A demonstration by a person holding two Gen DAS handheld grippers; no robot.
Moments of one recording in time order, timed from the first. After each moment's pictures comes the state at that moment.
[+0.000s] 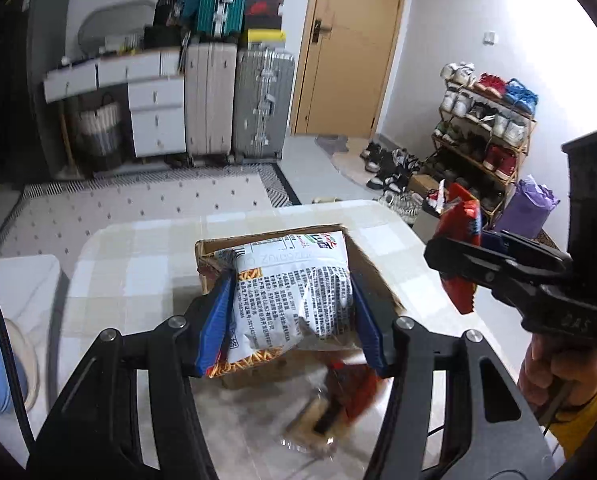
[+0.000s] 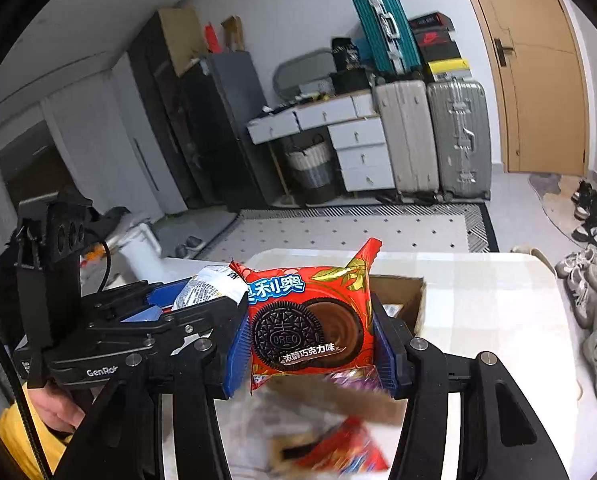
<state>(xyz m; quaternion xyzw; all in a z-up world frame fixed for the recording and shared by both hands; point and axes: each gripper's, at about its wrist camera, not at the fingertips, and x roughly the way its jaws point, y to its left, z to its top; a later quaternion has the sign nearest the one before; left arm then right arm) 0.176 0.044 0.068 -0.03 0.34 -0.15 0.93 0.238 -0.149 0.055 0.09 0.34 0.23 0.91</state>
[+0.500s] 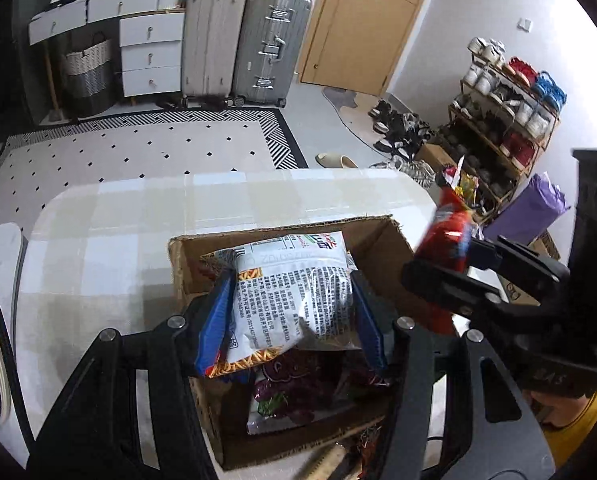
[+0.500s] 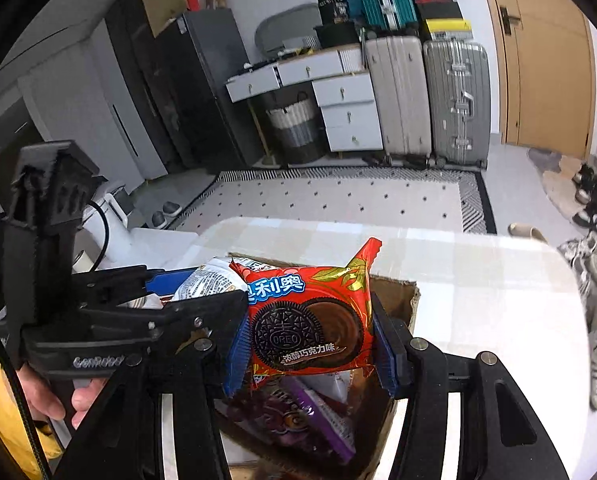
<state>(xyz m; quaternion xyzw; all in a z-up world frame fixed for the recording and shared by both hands) 0.321 0.033 -0.005 -0.05 0.44 -0.16 0.88 0.346 -0.136 -0.017 0.06 0.41 0.22 0.88</state>
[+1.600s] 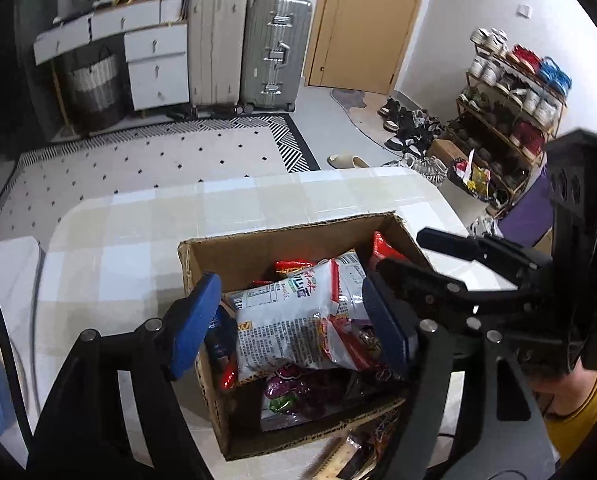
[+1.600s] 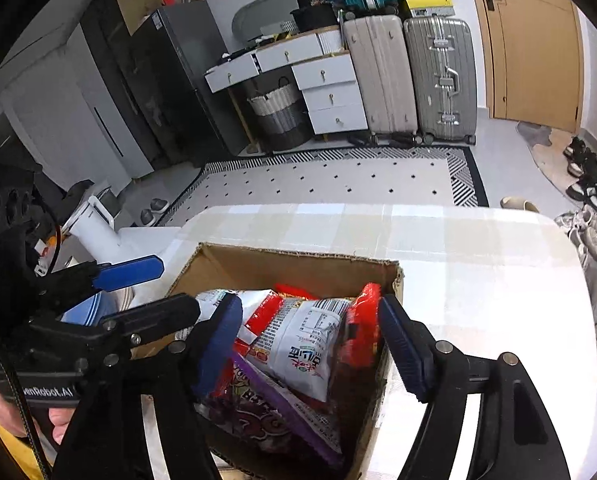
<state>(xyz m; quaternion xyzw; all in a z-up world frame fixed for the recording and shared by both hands) 0.314 0.029 -0.006 -0.01 0.42 -0.14 0.90 0.356 -0.140 -0.042 0.08 0.43 0.19 0.88</state>
